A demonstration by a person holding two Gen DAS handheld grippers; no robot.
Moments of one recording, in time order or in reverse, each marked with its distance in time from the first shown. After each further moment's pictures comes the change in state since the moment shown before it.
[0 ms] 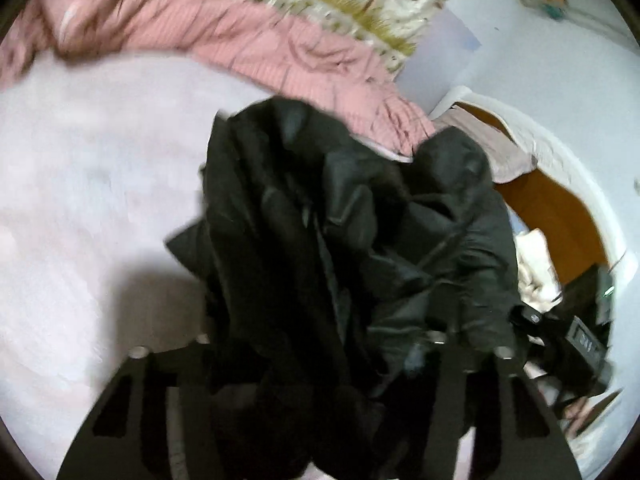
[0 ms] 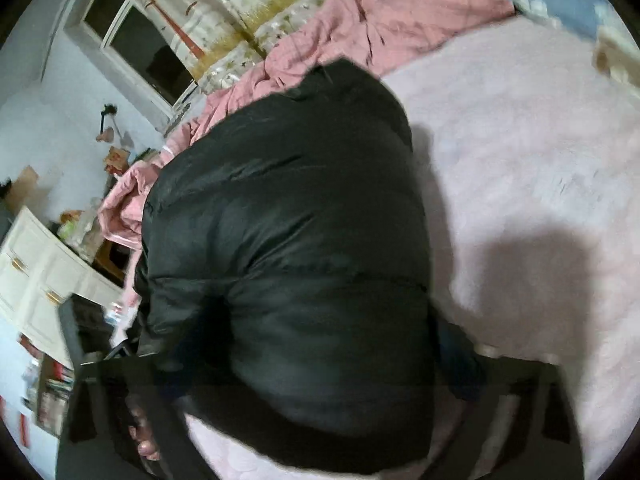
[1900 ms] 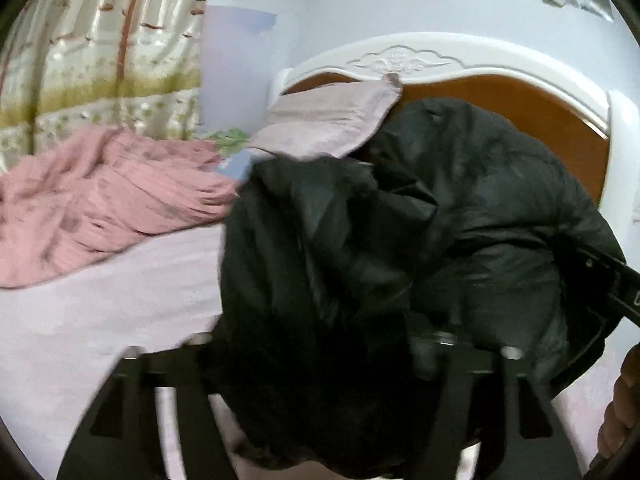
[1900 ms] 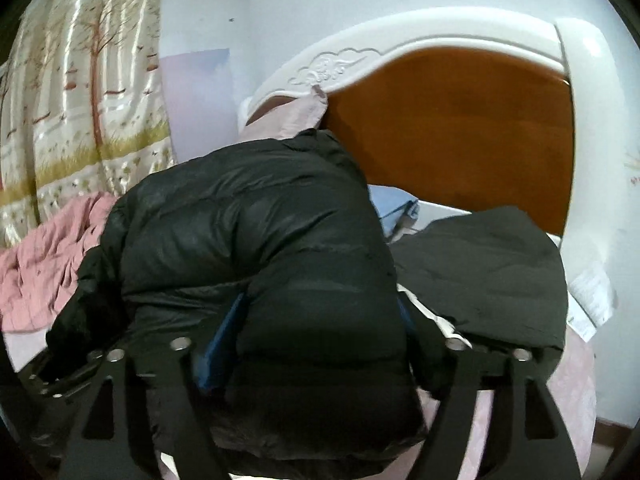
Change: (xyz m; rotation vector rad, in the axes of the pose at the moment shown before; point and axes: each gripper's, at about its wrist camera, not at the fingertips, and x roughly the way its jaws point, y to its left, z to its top) left arm 0.257 -0.459 0.011 0.546 -0.174 -0.104; right arm -0.271 -0.298 0.164 0.034 -0.613 -0.850
